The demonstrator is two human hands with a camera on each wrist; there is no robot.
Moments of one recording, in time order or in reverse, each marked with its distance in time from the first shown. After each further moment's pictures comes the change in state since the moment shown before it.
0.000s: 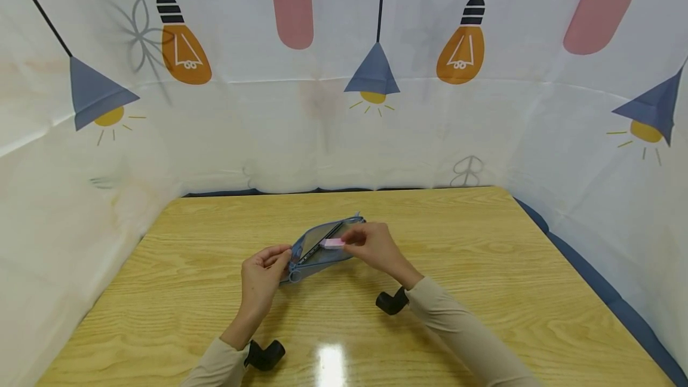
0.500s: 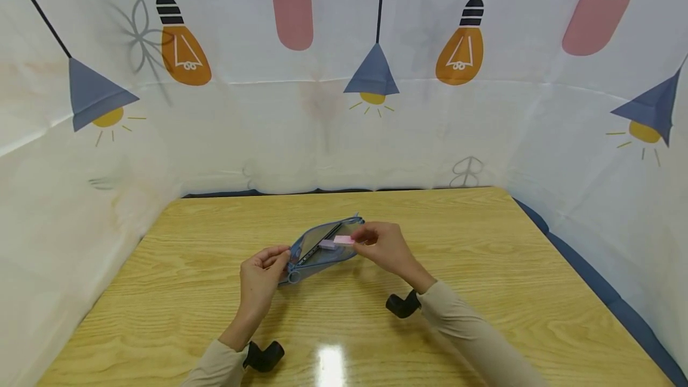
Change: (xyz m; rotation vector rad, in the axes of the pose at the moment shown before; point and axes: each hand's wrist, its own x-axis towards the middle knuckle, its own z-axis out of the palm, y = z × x) left_hand 0.002 -0.003 -0.001 0.042 0.024 -0.009; right_hand -0.011 -0.002 -0.015 -0.002 0.078 -0.002
